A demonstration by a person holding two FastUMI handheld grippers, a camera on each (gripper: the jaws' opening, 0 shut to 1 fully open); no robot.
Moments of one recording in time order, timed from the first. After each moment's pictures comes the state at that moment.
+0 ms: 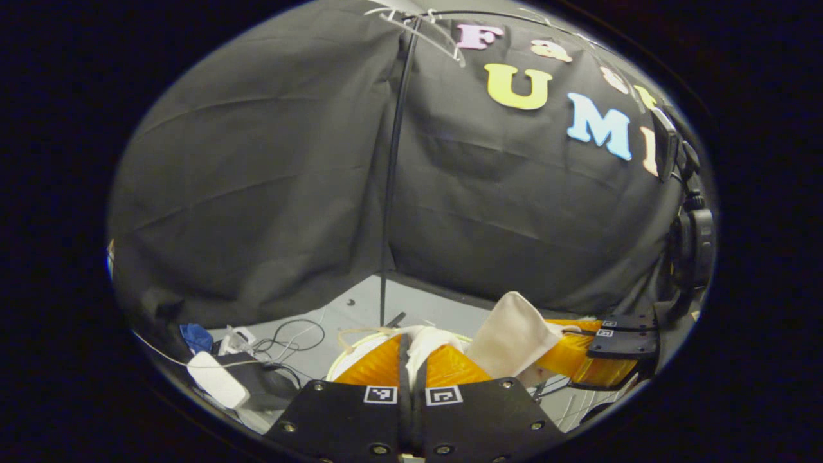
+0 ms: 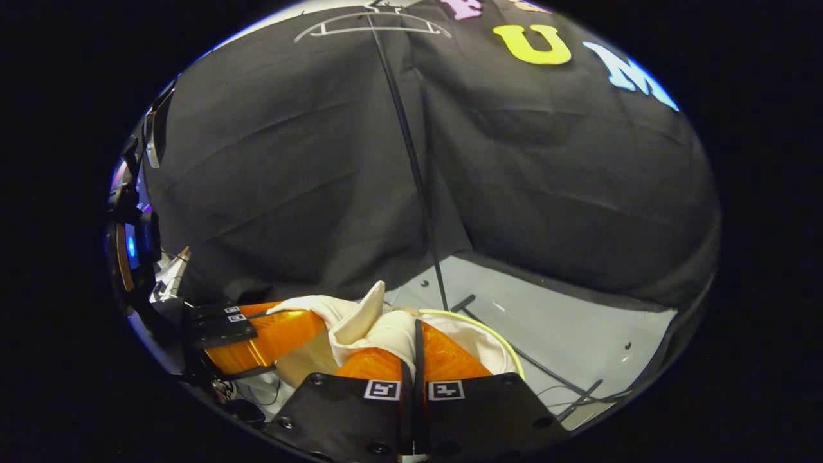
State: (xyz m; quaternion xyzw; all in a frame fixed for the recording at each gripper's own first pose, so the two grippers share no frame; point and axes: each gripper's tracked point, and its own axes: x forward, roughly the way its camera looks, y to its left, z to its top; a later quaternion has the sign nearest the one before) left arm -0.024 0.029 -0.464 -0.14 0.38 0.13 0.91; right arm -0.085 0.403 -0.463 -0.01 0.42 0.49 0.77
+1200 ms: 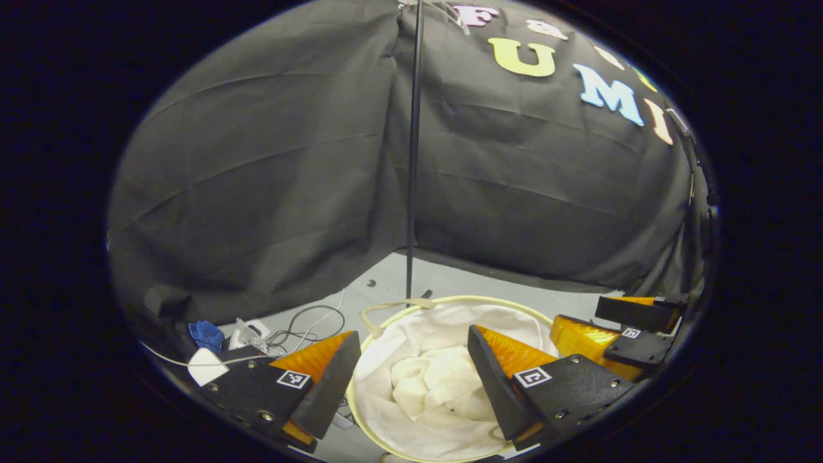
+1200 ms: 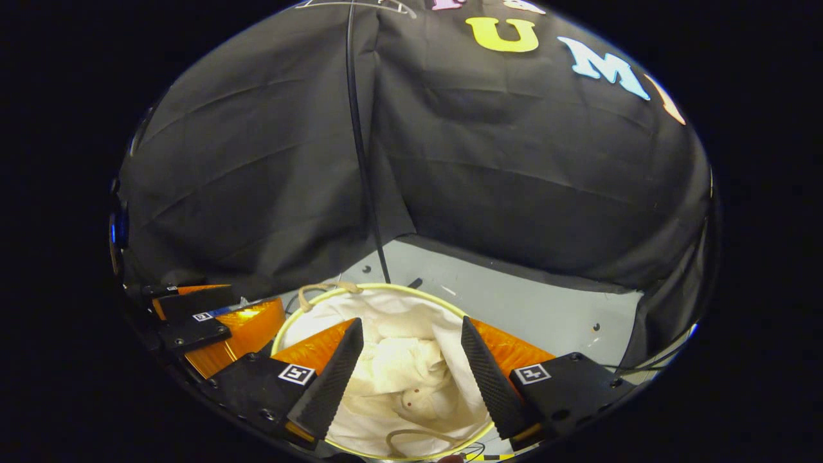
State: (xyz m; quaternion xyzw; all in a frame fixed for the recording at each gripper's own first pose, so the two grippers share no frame) left arm -0.006 0.055 -0.529 -0.10 0.40 0.13 0.90; right arm -0.073 0.399 -0.534 -0.05 0.40 0.38 0.83
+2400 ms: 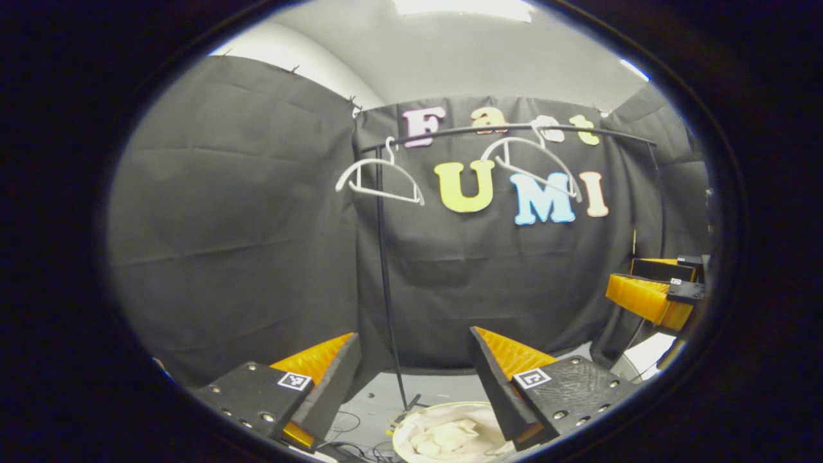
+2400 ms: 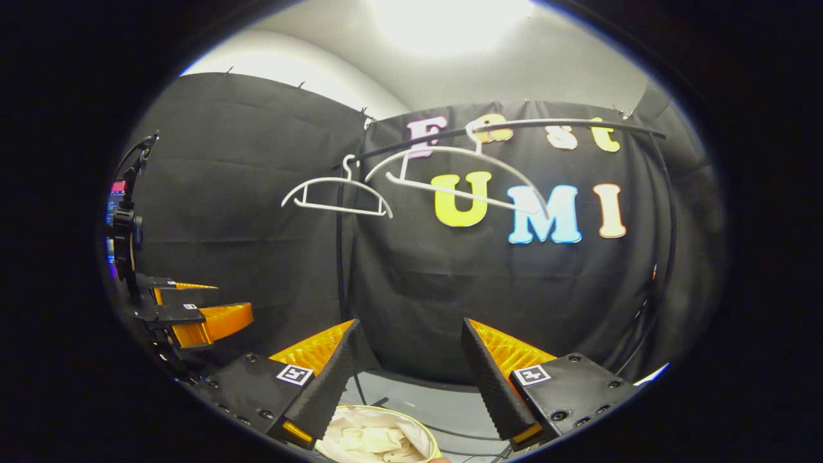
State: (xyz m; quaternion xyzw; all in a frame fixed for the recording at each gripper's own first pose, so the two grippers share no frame) left arm 0.017 0.095 -0.088 -0.02 0.15 0.04 0.99; right arm -0.031 0.280 -0.140 0.02 0.11 0.30 0.95
